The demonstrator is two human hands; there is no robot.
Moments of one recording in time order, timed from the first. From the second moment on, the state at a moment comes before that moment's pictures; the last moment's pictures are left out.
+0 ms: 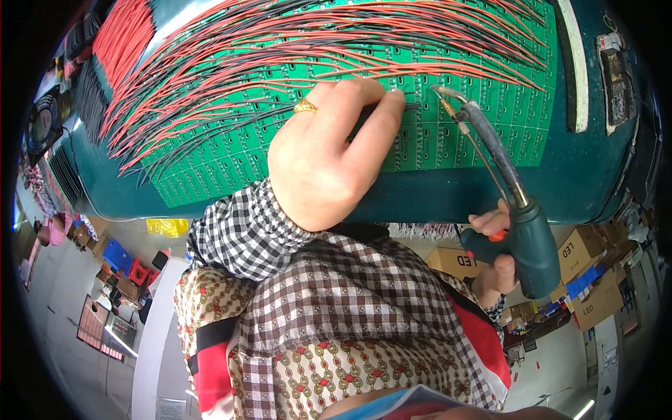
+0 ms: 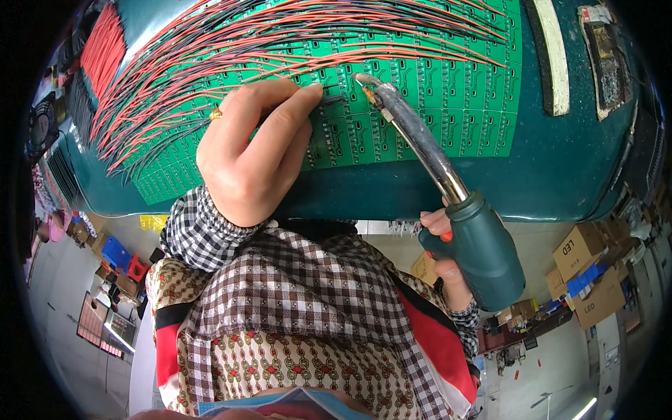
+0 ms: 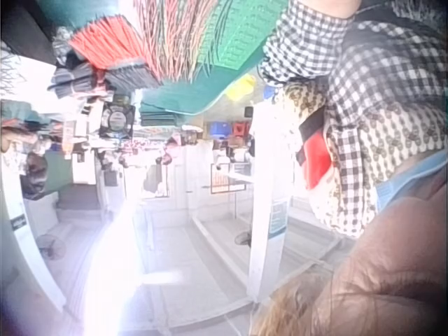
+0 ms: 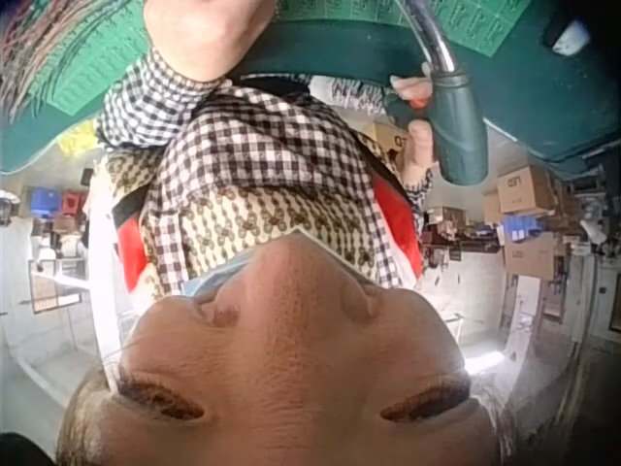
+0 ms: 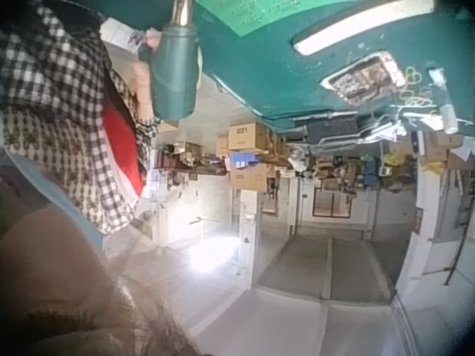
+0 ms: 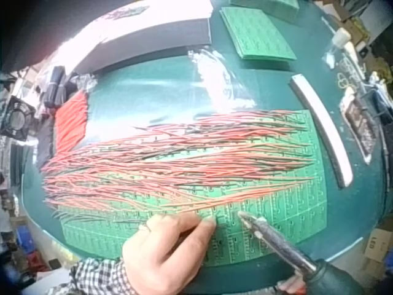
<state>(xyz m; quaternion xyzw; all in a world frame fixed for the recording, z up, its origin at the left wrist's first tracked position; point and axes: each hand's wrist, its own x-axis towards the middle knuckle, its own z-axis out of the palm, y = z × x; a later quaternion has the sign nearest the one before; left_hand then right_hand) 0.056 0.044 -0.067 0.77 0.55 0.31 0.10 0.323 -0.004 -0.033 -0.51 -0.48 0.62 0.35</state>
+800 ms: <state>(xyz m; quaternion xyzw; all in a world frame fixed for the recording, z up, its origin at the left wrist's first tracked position) 0.023 0.038 -0.065 0.79 0.53 0.30 0.07 0.293 -0.013 -0.020 -0.54 -0.48 0.60 0.34</state>
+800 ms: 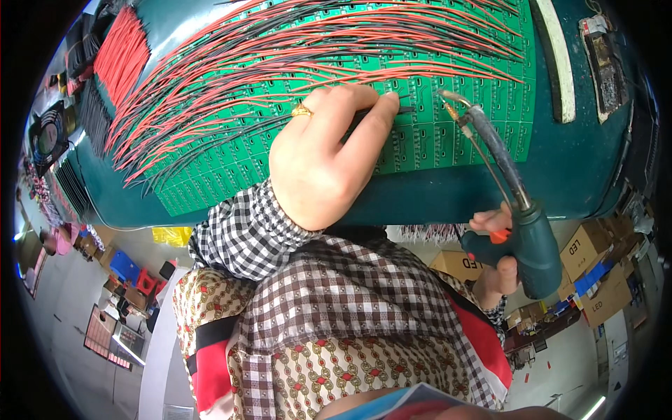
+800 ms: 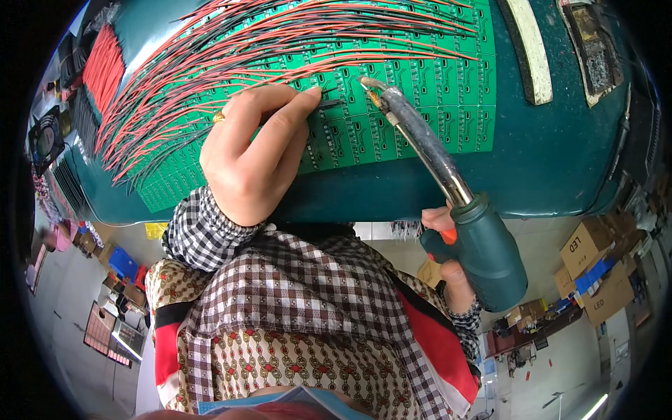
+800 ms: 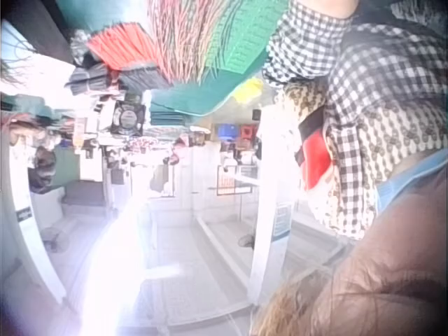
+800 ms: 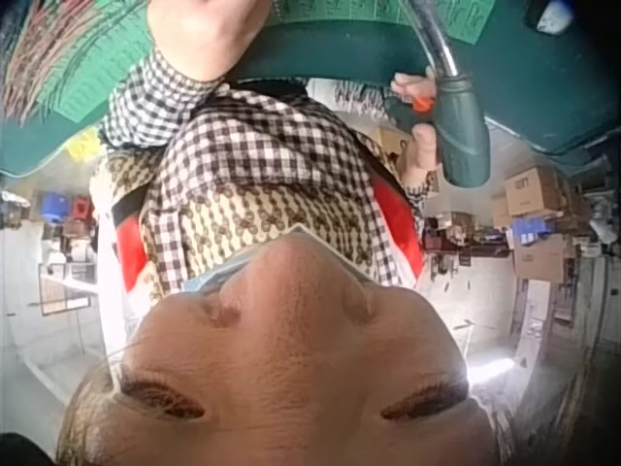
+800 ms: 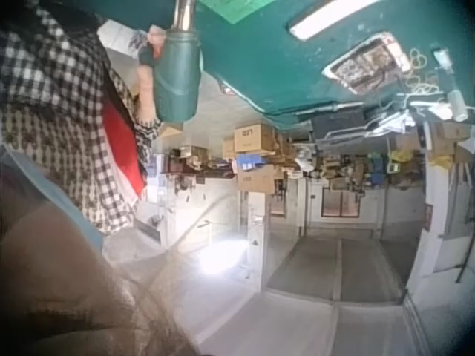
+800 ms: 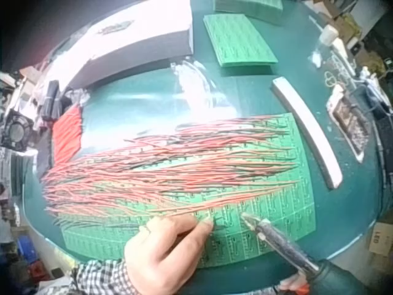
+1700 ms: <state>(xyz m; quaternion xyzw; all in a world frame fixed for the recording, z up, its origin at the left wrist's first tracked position) 0.037 0.041 -0.058 0.77 0.56 0.29 0.12 0.303 -0.007 -0.028 -0.51 -0.50 0.63 0.32</state>
